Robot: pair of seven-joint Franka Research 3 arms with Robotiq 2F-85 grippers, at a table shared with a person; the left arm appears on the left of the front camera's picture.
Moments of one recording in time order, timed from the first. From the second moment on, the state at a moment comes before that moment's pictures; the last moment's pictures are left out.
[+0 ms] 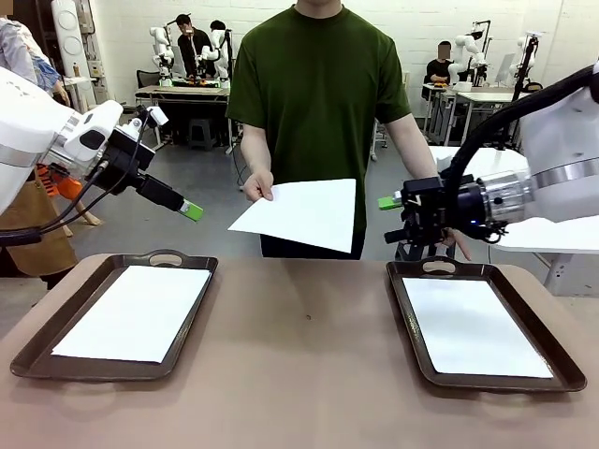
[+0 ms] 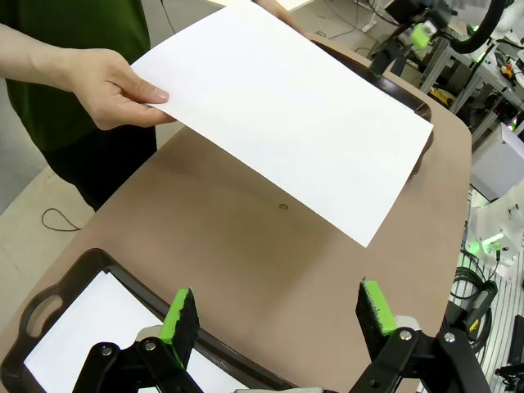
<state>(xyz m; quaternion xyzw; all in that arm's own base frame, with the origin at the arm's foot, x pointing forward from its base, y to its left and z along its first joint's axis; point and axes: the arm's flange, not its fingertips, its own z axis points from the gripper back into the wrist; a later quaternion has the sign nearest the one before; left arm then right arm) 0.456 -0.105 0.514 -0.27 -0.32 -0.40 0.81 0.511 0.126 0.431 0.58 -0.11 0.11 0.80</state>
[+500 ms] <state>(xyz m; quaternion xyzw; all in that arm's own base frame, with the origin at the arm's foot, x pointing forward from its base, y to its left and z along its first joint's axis) 0.456 -0.105 0.514 -0.27 -0.32 -0.40 0.81 0.549 0.164 0.407 0.62 -0.10 0.02 0.78</state>
